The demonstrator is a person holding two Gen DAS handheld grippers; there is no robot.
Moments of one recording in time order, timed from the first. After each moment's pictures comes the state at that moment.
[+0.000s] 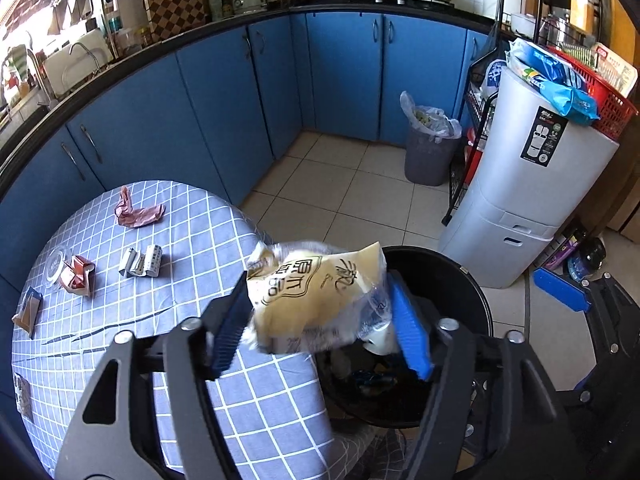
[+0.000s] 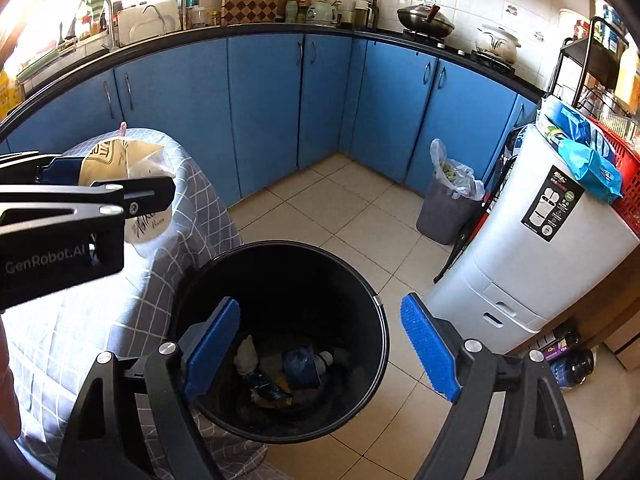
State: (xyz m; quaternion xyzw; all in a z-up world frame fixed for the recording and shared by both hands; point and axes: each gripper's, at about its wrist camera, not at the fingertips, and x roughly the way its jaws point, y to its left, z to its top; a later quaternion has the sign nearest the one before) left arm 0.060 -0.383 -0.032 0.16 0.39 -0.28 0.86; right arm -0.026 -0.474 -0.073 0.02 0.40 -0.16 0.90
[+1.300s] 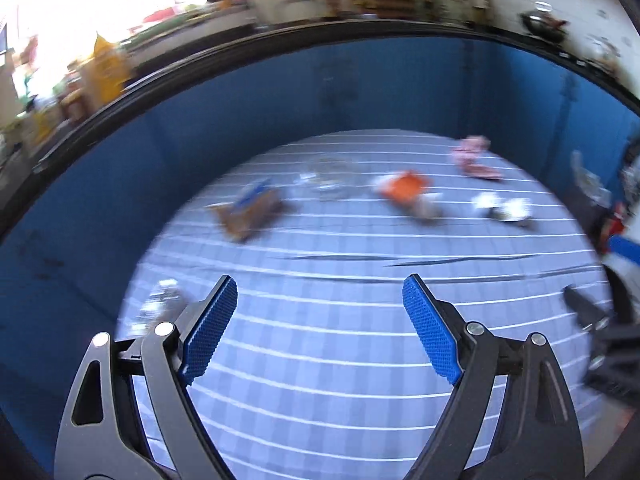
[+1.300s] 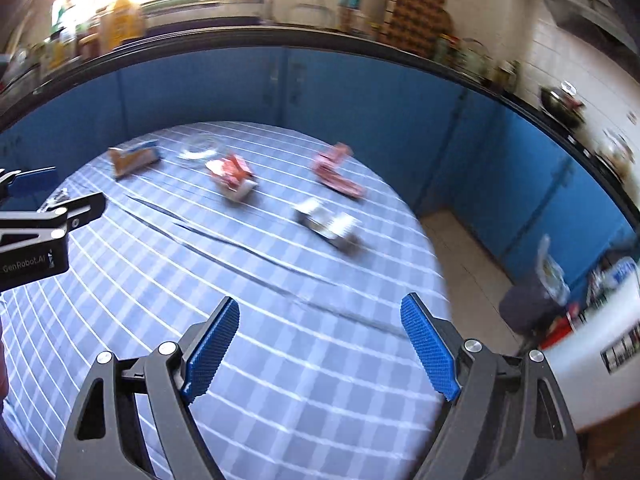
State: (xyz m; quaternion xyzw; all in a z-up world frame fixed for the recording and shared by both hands) left arm 0.114 -0.052 -0.038 0.08 0.38 0.00 0.92; right arm 0.095 -0.244 -0.049 -0.09 0.38 0.03 0.92
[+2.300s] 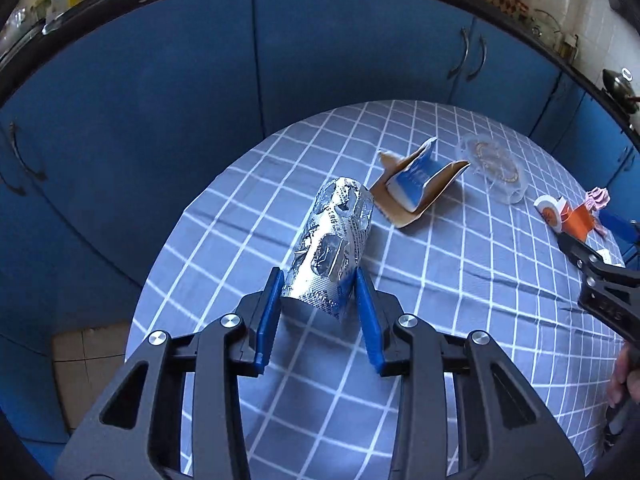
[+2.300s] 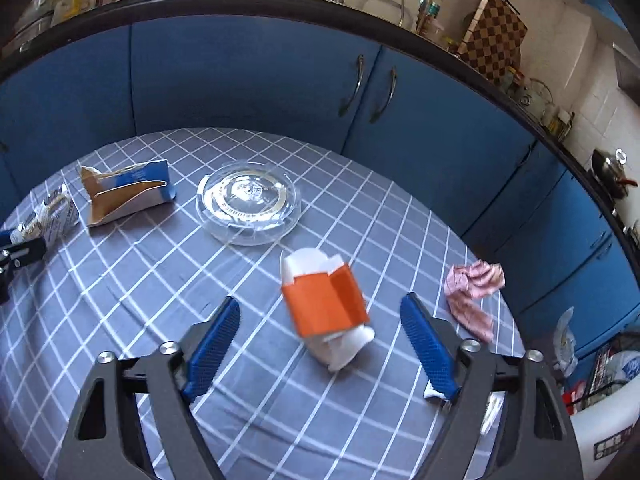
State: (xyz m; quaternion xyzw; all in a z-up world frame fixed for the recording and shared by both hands) left arm 0.207 0.083 -0.099 -0.05 0.45 0.03 0.89; right arm 0.248 -0.132 -0.086 -0.18 0.39 0.06 0.90
